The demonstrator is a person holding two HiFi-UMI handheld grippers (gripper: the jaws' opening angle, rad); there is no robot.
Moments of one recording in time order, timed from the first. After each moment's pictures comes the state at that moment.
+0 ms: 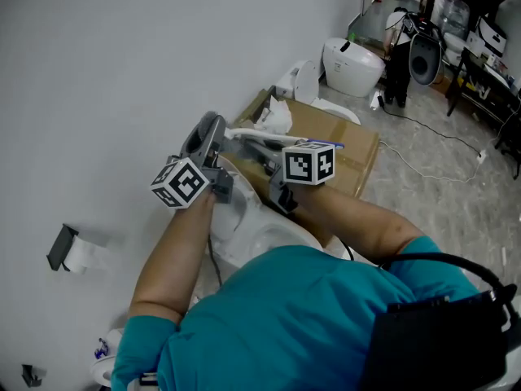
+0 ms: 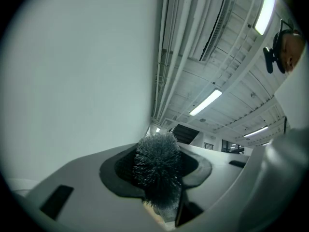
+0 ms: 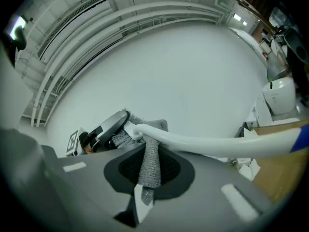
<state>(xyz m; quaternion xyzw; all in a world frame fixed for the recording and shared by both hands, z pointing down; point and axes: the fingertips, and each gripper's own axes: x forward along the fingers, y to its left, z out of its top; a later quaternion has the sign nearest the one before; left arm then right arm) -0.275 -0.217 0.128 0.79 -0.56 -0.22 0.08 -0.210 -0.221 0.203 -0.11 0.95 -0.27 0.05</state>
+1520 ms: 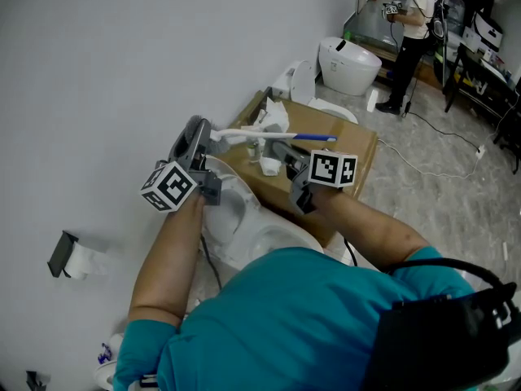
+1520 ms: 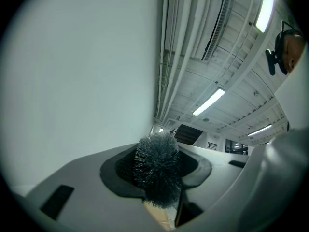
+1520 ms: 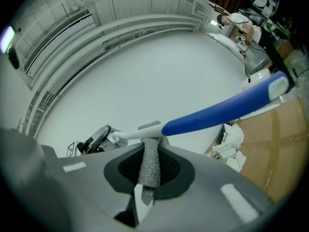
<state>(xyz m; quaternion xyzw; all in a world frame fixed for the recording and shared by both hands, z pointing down) -0.303 -0.216 0.128 0.78 -0.58 -0.22 0.07 -0.144 -0.260 0.240 -0.19 0.92 -0.34 0.10</state>
